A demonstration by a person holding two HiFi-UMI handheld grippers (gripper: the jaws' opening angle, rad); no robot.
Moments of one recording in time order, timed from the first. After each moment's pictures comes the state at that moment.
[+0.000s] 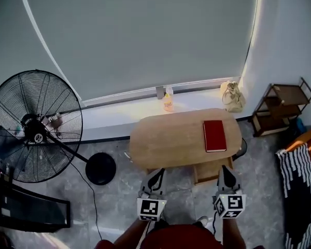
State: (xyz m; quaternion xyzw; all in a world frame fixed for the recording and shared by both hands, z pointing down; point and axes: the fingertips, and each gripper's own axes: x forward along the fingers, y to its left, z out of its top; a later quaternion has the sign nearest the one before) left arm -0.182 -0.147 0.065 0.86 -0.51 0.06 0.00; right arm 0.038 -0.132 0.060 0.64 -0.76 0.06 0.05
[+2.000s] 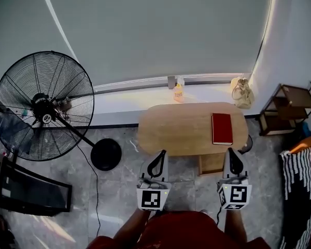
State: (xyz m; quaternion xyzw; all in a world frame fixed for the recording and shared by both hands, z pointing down) left arm -0.209 -0.121 -0.015 0.82 -0.56 -0.03 -0.10; right arm 0.006 -0.125 -0.010 0.62 -0.78 -0.06 0.05
